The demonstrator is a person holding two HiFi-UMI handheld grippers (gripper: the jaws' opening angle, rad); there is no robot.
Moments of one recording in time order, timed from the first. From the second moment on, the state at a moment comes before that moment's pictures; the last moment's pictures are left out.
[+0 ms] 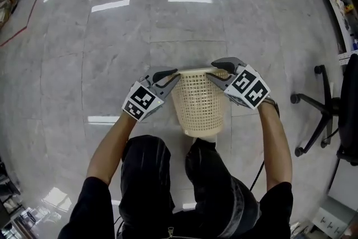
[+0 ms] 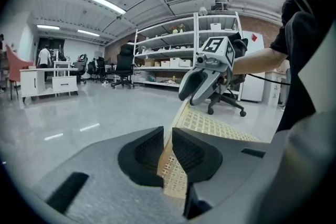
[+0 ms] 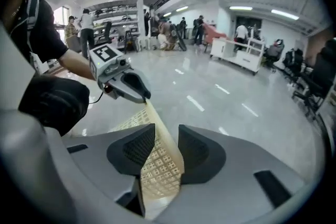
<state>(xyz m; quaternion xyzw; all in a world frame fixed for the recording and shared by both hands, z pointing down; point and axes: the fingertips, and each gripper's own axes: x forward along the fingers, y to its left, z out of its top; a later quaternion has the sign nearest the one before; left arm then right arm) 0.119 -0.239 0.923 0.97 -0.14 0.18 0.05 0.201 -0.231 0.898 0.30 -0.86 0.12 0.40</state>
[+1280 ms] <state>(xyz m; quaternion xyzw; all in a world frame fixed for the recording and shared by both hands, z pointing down) 0.037 -0.284 0.867 0.95 -0.26 0.05 0.15 0.106 -0.262 0.841 0.30 -0.79 -0.22 0.48</state>
